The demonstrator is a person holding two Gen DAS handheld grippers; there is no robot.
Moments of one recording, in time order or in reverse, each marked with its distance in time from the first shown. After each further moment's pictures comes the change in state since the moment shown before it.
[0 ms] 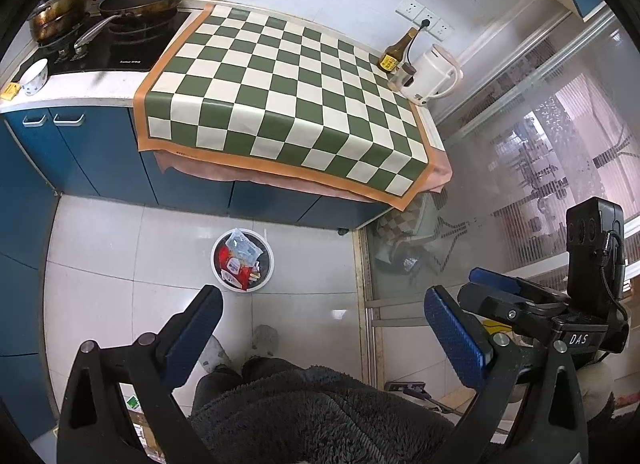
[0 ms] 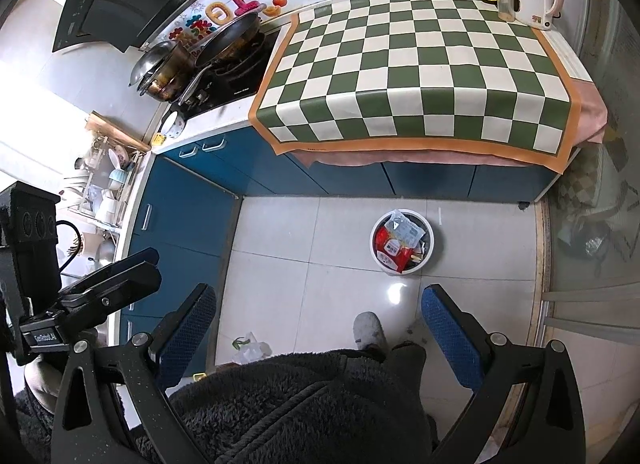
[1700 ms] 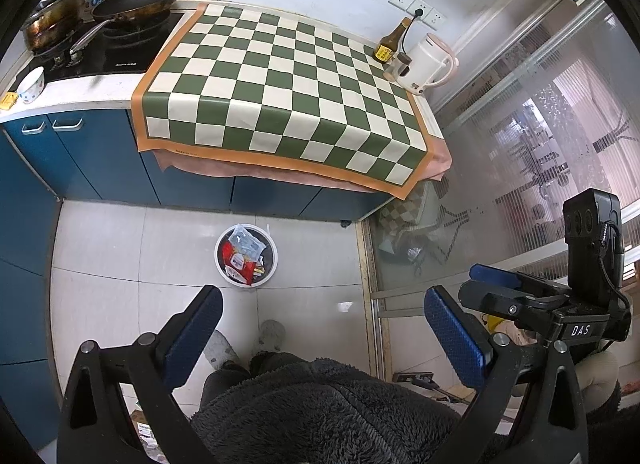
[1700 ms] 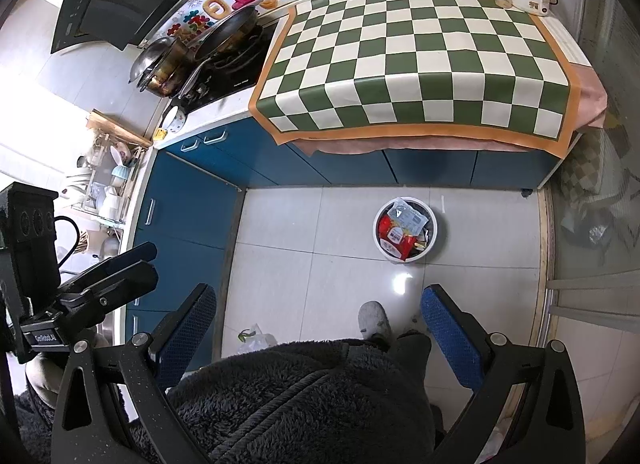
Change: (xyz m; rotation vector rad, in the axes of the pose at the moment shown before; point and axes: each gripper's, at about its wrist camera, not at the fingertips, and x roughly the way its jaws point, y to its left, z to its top) left arm -0.001 -0.007 -0.009 0.038 0.022 0.014; right arm 0.003 -0.002 -0.016 0.017 0.026 0.016
